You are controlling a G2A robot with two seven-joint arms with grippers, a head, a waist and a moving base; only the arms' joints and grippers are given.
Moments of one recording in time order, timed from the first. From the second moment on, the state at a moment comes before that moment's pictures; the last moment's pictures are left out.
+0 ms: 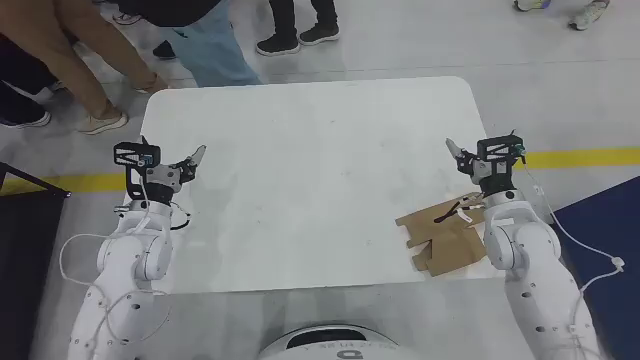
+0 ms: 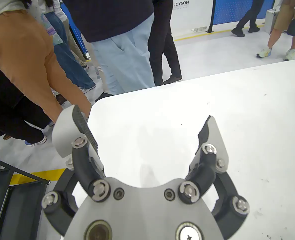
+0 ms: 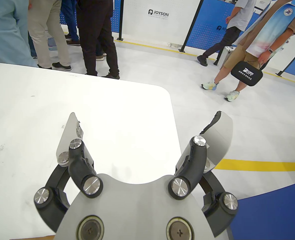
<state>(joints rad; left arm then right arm) 1.73 -1.15 -1.60 -1.80 1.33 0.00 0.00 -1.73 -1.15 1.60 -1.80 -1.33 0.00 0.00</state>
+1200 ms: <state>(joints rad) 1.73 -1.15 -1.60 -1.80 1.33 0.00 0.00 -1.85 -1.05 2.04 -1.41 -0.92 -0.96 0.29</state>
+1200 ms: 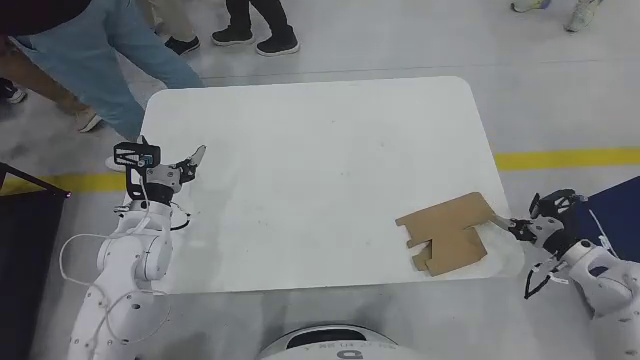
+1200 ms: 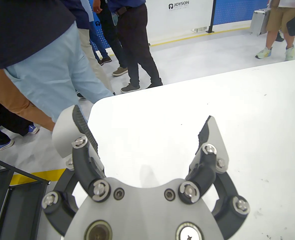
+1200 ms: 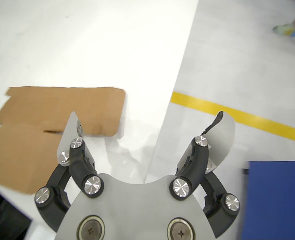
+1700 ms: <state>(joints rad) 1.73 -1.15 -1.60 -1.80 1.33 0.00 0.00 -1.81 -0.93 1.96 -1.41 -0.10 -0.76 1.06</state>
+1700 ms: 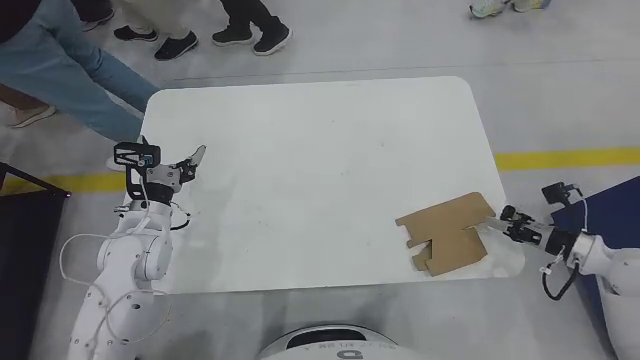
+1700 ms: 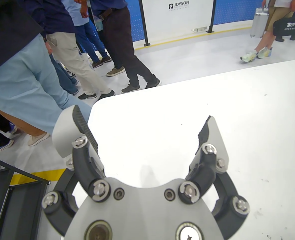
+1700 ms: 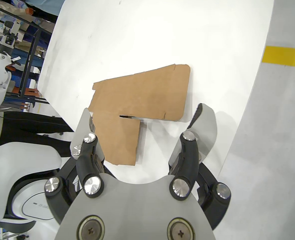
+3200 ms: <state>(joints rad) 1.73 -1.15 -1.60 -1.80 1.33 0.00 0.00 -1.60 -0.86 1.68 -1.23 0.03 -0.59 1.18</state>
